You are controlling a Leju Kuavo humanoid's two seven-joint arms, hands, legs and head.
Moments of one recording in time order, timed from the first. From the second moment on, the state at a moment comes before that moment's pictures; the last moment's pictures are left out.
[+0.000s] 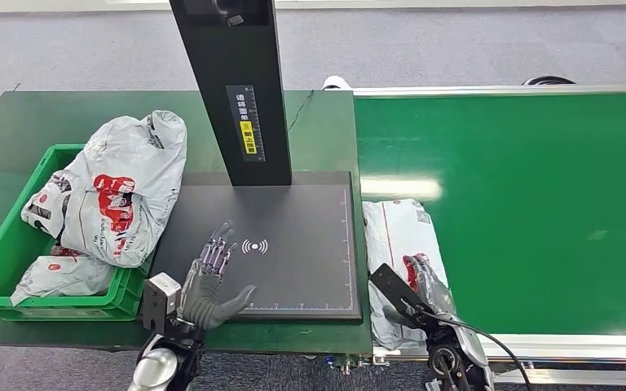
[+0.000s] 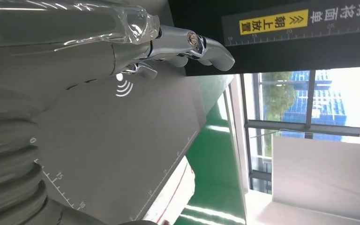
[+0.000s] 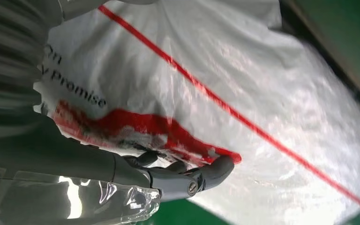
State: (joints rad) left arm -0.07 -0.15 -0.17 -1.30 -0.13 -0.21 -0.45; right arm -0.15 0.08 0.06 -1.08 0.91 0.07 0.08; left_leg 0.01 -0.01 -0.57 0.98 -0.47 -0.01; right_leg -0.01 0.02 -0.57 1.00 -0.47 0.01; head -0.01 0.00
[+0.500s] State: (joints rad) left arm -0.09 -0.15 -0.19 -1.28 -0.13 -0.21 -0.45; right arm -0.20 0.07 0.09 -0.97 0.93 0.11 0.05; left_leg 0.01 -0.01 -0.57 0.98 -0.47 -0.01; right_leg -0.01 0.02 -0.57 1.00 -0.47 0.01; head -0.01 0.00
